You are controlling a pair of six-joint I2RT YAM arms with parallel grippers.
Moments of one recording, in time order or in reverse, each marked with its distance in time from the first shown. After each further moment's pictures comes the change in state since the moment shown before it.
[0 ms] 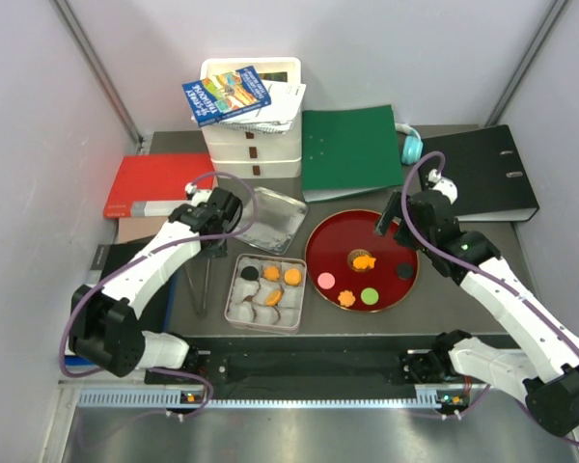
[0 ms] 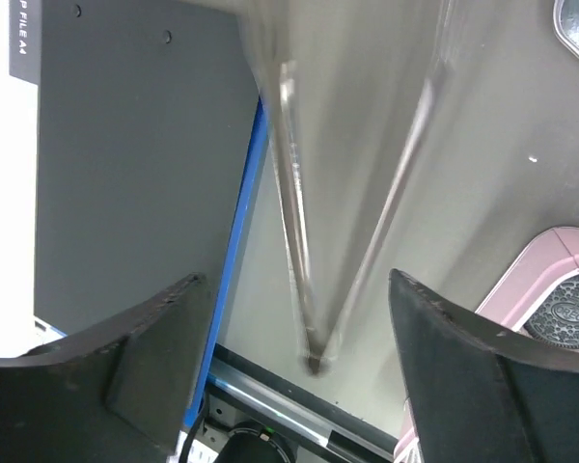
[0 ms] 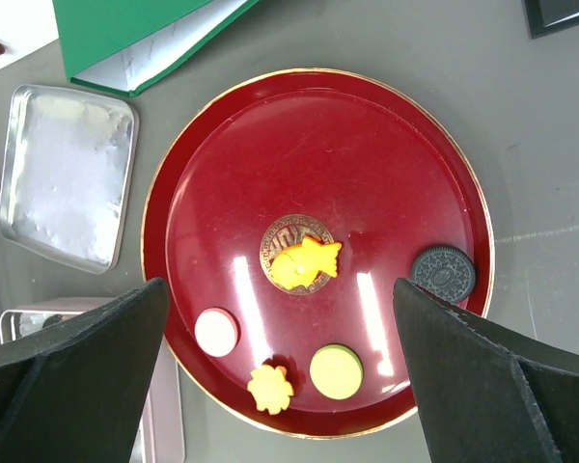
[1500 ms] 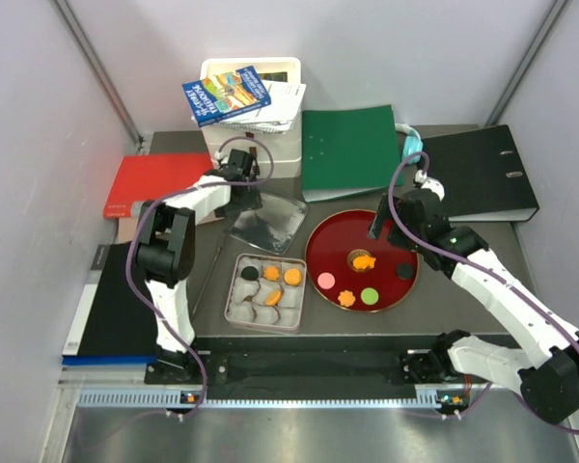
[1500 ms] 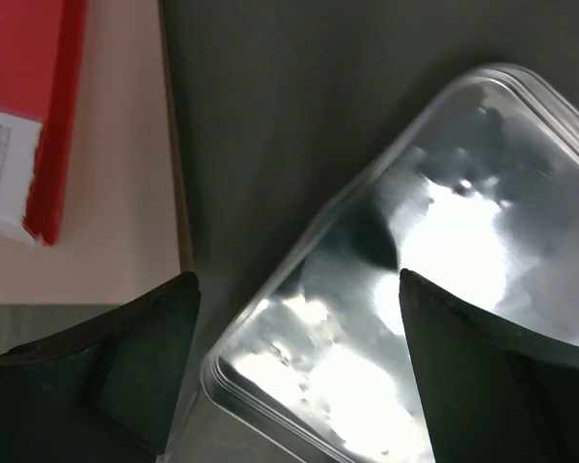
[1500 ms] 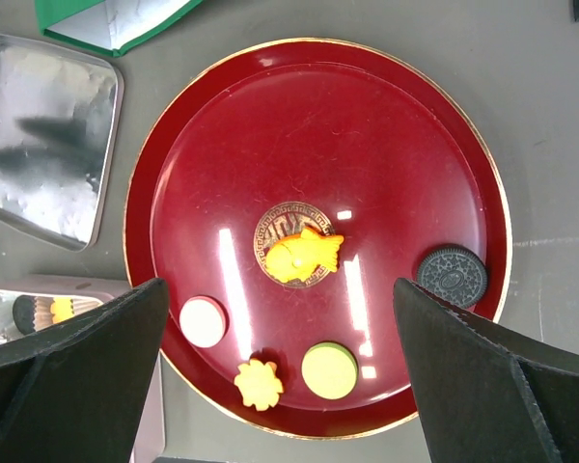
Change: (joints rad) left arm 0.108 0.634 0.383 0.488 0.338 0.029; right arm 0.000 0.074 -0.014 0.036 -0.056 -0.048
